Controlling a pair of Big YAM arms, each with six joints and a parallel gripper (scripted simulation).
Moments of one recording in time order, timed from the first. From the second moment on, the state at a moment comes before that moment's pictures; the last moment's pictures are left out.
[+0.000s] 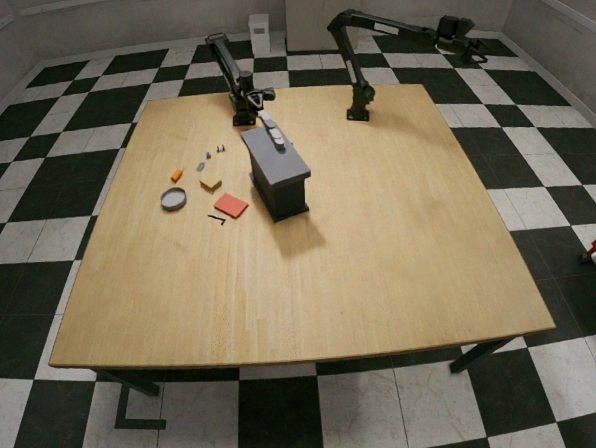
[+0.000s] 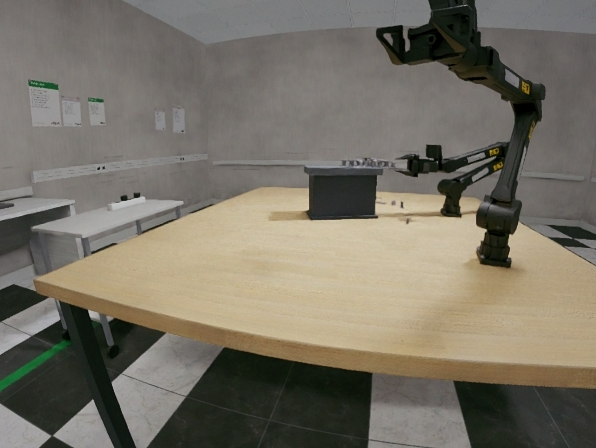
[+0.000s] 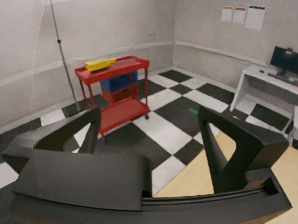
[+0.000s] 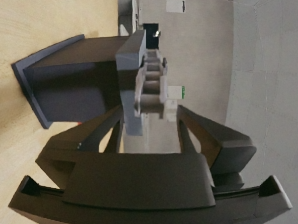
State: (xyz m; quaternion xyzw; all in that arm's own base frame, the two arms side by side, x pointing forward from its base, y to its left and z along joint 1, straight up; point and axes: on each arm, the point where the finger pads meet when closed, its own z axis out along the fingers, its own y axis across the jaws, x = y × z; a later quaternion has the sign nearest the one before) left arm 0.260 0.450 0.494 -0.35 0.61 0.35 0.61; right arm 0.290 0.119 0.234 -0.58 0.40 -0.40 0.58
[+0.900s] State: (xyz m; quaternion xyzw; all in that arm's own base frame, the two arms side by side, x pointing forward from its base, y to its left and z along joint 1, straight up) left arm 0.260 0.450 0.494 -0.35 0.61 0.35 0.61; right arm 0.307 0.125 0.233 -0.58 0.40 -0.40 0.58
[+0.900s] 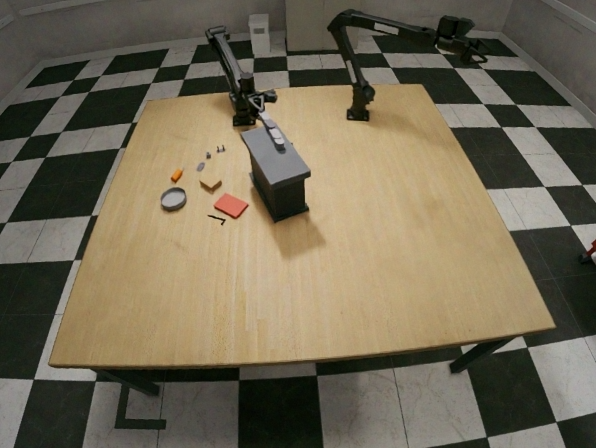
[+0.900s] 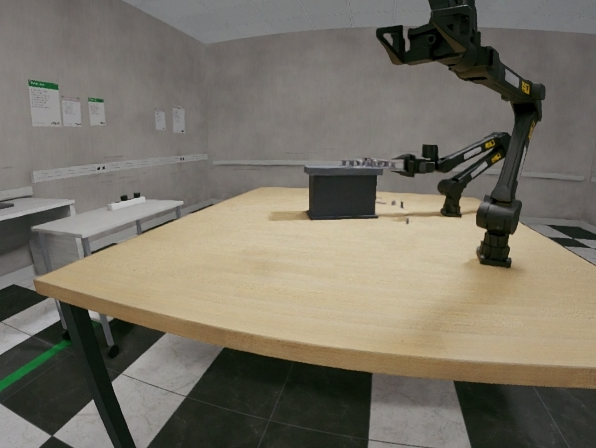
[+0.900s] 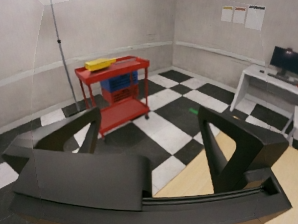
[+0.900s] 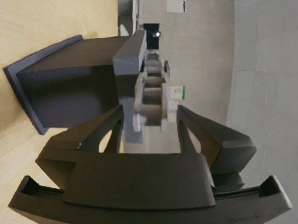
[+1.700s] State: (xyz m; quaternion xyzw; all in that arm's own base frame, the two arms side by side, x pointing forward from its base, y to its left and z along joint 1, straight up) left arm 0.260 0.450 0.494 -0.35 0.61 0.35 0.61; right arm 0.312 0.127 0.236 -0.58 0.40 -0.40 0.58
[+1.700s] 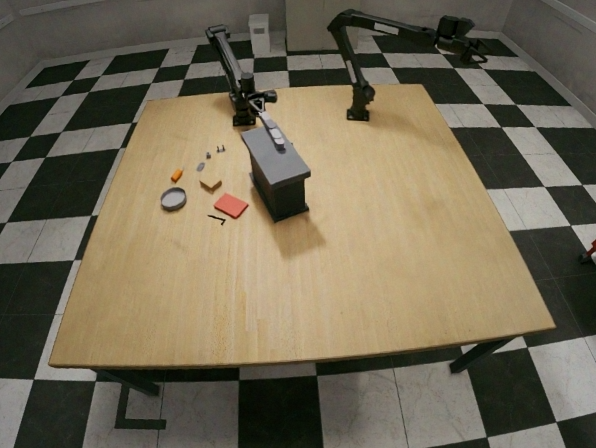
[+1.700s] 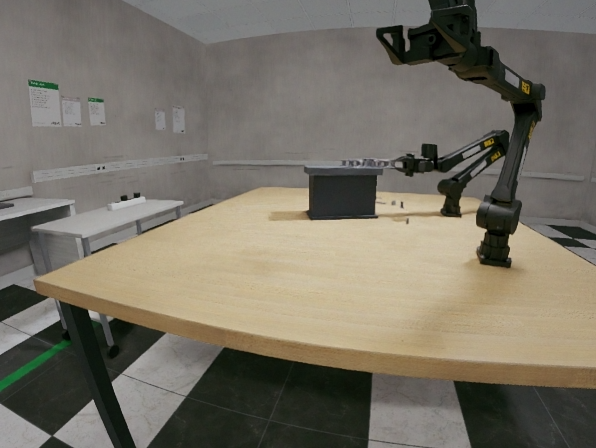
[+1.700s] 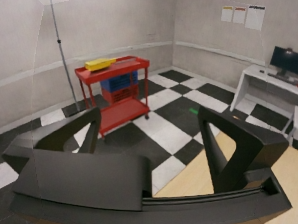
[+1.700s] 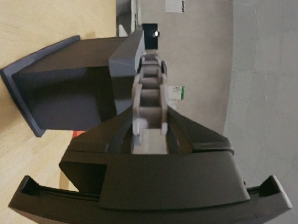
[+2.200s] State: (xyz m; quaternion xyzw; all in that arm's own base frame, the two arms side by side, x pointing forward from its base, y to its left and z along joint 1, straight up) left arm 0.260 0.450 0.494 -0.35 0.61 0.35 0.61; right arm 0.309 0.125 0.236 -0.58 0.40 -0.40 0.58
